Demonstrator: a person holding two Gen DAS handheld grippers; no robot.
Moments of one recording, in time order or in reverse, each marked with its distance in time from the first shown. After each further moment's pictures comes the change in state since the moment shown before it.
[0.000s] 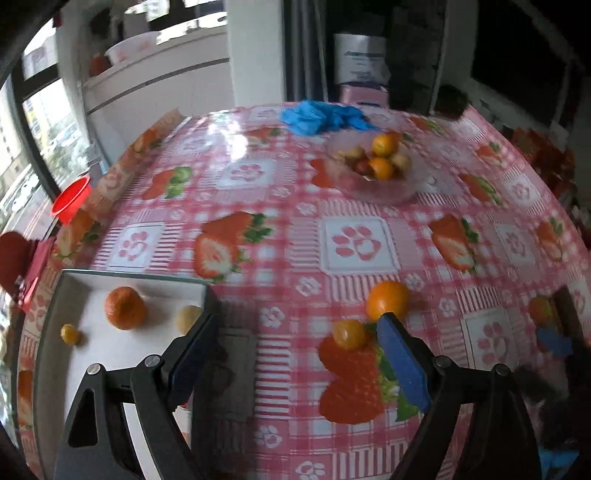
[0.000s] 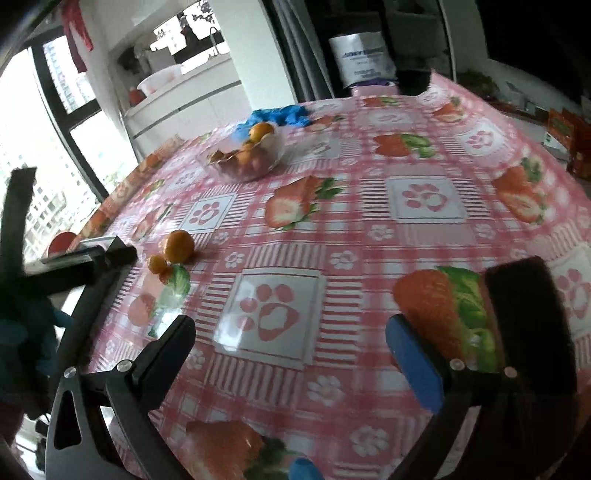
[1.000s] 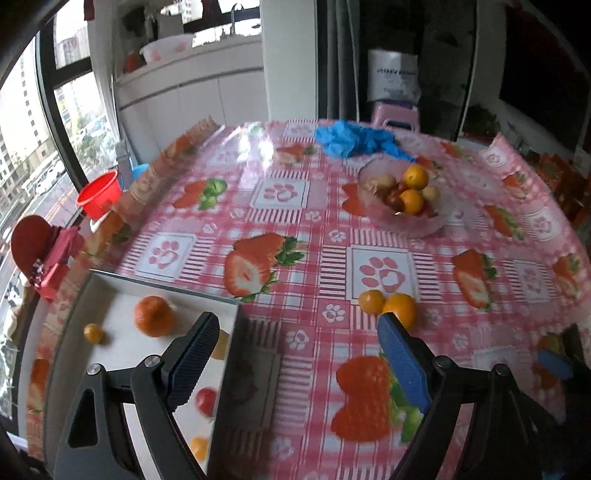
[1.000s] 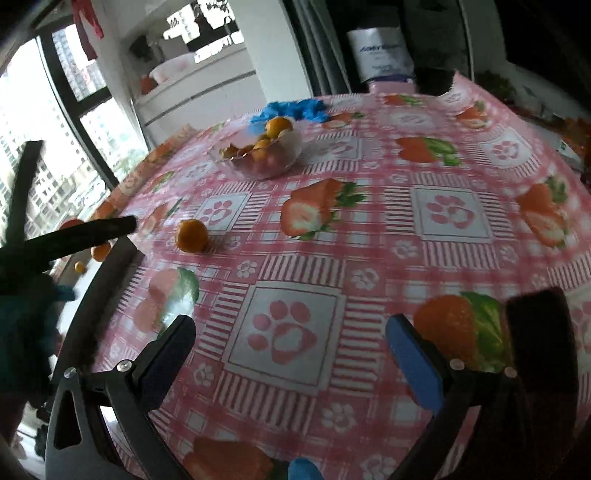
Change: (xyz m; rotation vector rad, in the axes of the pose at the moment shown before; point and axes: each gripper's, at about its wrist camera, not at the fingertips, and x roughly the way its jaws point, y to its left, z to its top) left arm -0.001 0.015 0.019 -0.112 -0.040 0.119; right arm 0.017 0.012 0.014 -0.043 0.026 0.047
